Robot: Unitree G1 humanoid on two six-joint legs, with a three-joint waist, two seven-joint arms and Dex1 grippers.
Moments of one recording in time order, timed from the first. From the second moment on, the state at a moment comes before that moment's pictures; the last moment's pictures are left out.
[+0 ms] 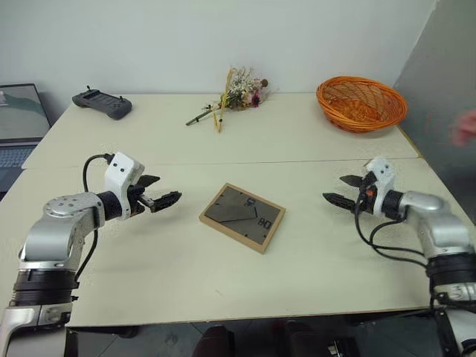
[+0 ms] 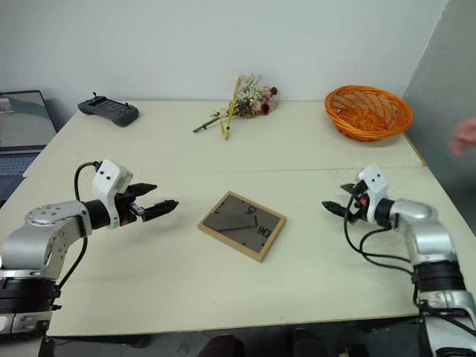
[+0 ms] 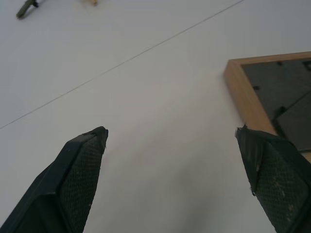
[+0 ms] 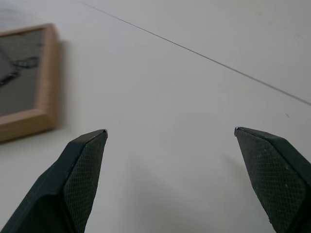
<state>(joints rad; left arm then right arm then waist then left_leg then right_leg) -0.43 0.87 0.11 0.08 -0.37 0.60 -0.95 -0.63 -0.72 -0.02 0.25 0.35 0.49 1.07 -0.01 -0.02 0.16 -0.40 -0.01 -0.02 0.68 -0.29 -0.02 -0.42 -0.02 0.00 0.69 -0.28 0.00</state>
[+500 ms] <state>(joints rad) -0.40 0.94 0.06 -0.02 -0.37 0.63 -1.07 -0.81 -0.64 0.15 0.50 0.24 0.36 1.25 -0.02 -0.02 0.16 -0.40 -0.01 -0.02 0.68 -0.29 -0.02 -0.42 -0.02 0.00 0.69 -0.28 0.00</state>
